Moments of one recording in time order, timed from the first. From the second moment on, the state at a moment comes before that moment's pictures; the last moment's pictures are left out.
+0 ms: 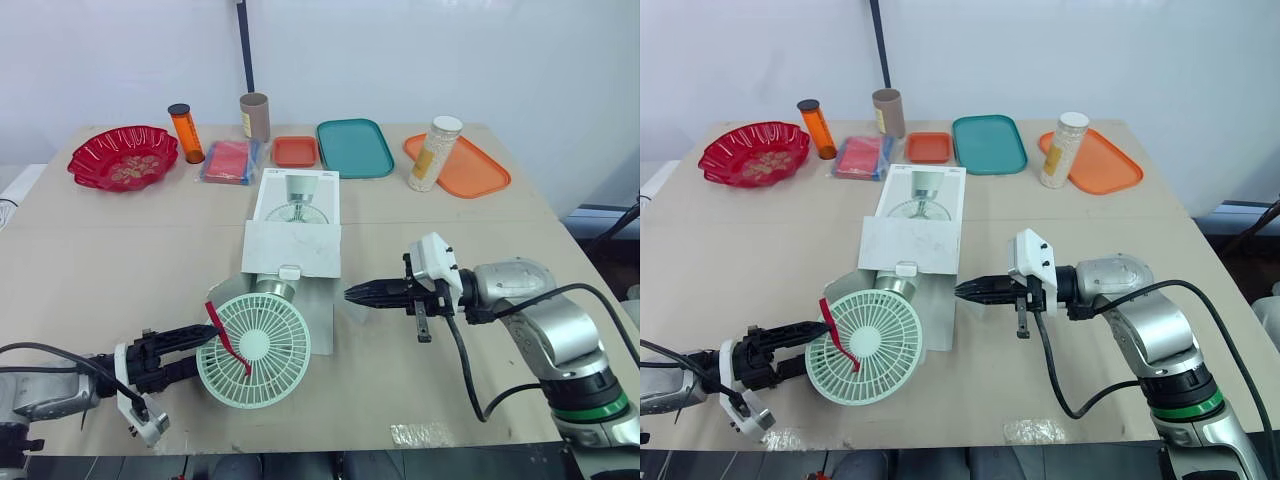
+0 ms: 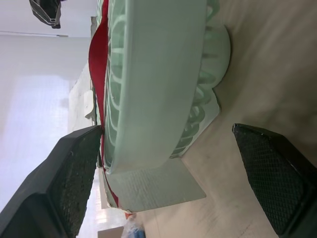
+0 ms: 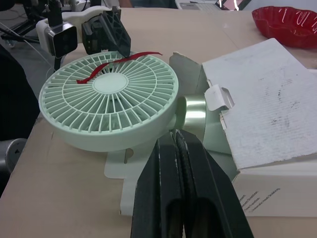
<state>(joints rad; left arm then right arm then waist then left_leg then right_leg) -0.09 0.76 0.33 0.28 1.28 -1.56 0.24 -0.42 -0.72 0.11 -0.30 0.48 0.39 1.19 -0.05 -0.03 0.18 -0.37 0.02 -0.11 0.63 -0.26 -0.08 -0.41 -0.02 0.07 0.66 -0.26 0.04</state>
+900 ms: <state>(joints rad) -0.19 1.05 -0.33 0.17 1.45 -0.93 0.96 -0.41 -0.72 0.11 -0.31 0.46 0.39 1.17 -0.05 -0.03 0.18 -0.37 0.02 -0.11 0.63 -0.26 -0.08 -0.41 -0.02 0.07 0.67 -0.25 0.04</state>
